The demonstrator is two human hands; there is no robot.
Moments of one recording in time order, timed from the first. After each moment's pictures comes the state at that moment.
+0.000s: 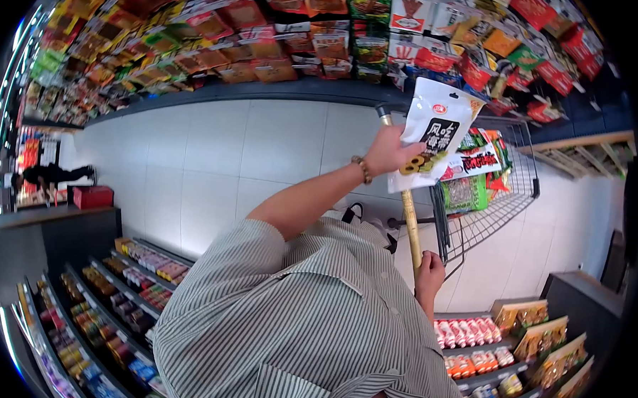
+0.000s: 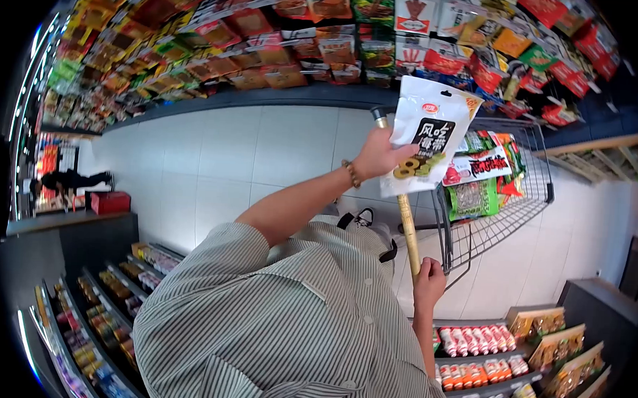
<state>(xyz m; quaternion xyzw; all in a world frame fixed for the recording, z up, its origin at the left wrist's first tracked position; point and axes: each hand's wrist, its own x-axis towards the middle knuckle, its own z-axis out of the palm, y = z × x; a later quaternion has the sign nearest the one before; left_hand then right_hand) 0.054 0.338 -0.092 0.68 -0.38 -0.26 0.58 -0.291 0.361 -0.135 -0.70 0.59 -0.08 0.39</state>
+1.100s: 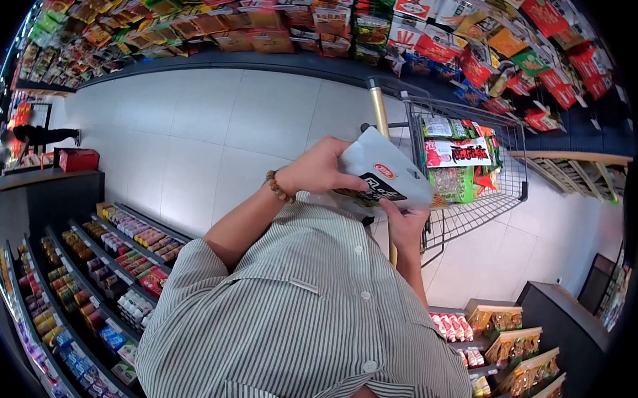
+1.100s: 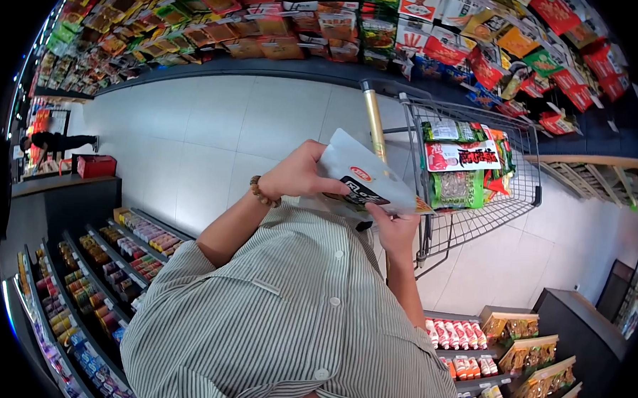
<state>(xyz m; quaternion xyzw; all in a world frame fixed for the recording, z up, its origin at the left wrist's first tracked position) 0.027 0.464 0.000 0.64 -0.36 -0.46 0.51 -0.180 0.328 -0.067 -0.65 0.25 -0.20 0.69</state>
